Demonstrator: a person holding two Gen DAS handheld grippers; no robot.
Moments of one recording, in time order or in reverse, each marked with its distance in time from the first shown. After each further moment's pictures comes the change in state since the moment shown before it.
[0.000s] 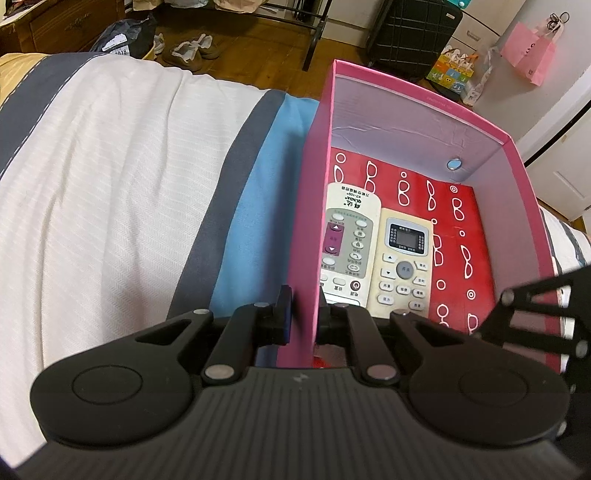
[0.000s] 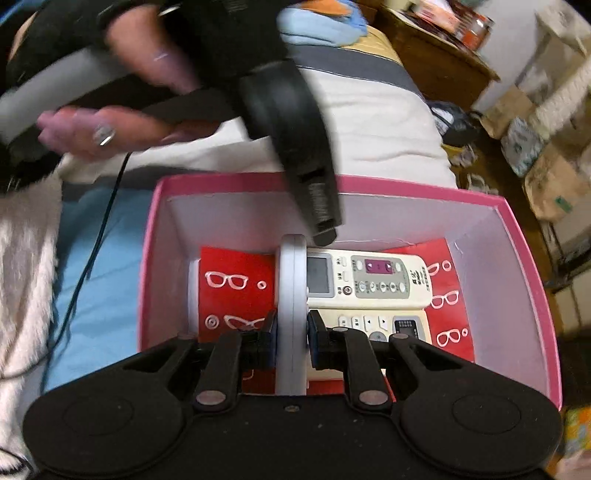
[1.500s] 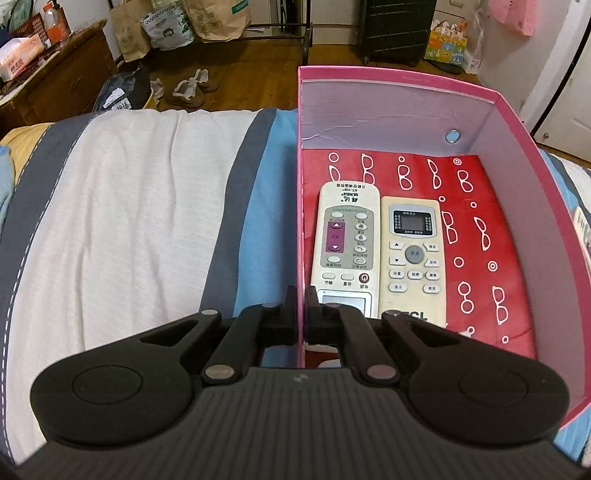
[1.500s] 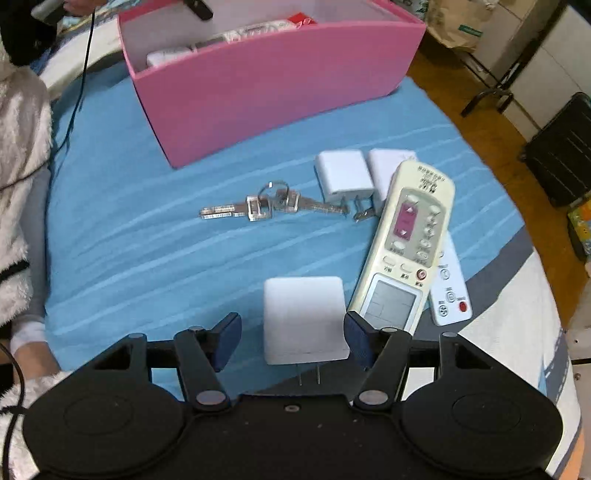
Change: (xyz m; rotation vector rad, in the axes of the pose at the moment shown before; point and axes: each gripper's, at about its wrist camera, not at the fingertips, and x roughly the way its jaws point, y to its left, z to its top) left arm -0.009 -0.033 -0.006 0.204 -0.036 0.156; right arm -0.084 0.000 -0.252 0.453 0.186 -0.077
